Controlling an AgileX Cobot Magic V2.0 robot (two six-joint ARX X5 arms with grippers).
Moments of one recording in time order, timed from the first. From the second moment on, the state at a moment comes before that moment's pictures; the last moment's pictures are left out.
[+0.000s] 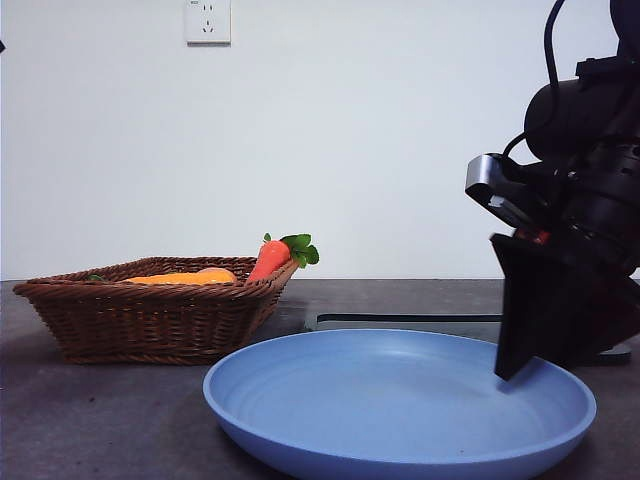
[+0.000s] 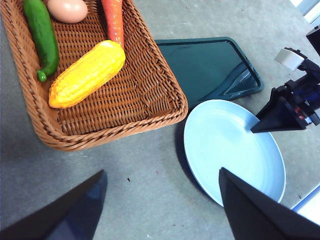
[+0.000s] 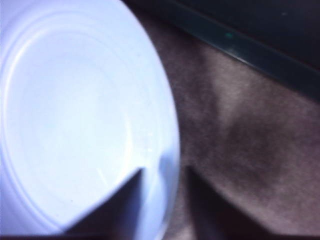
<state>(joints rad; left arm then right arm) -0.08 0.63 0.71 -0.75 0.56 -0.04 0.33 1.57 0.83 -0.56 -0.52 -0.03</state>
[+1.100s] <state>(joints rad) -0.34 1.39 1.21 -0.61 0.21 0.29 0.33 1.16 0.96 -0.85 -0.52 0.00</state>
